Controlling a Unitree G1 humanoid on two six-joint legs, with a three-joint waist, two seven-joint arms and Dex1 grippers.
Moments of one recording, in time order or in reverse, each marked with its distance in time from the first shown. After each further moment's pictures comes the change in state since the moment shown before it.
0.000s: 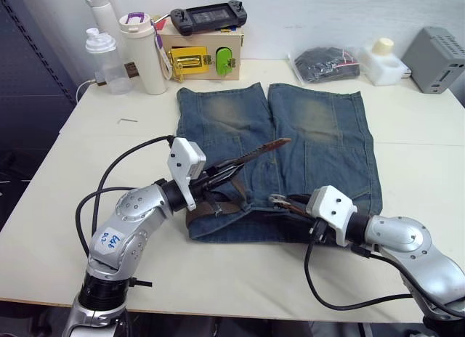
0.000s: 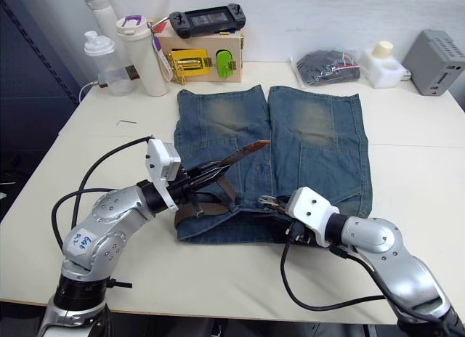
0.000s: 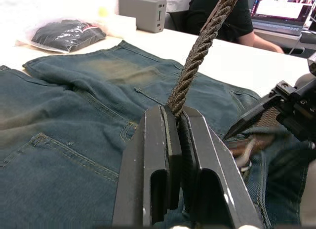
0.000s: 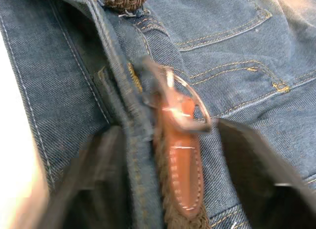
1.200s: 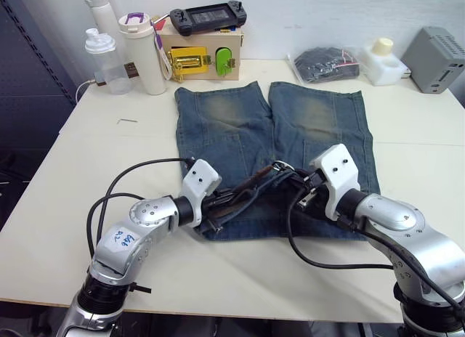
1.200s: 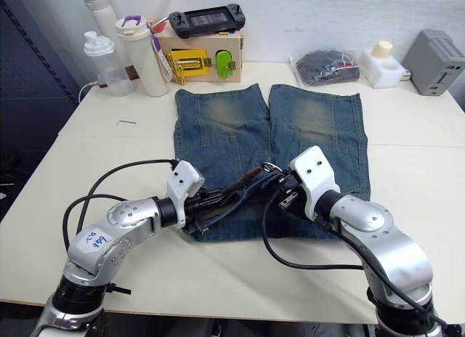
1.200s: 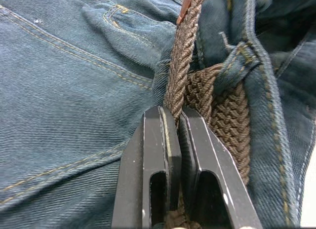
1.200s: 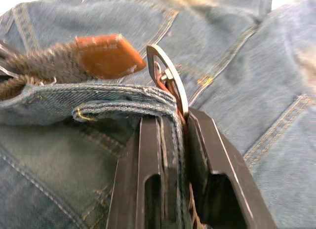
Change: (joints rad) left arm 0.019 0.053 -0.106 -0.033 0.098 0.310 0.077; right arm -0.222 0.230 -0.102 -0.131 0.119 0.569 -0.322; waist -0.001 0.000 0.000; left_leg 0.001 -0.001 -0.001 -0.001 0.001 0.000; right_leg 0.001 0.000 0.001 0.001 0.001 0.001
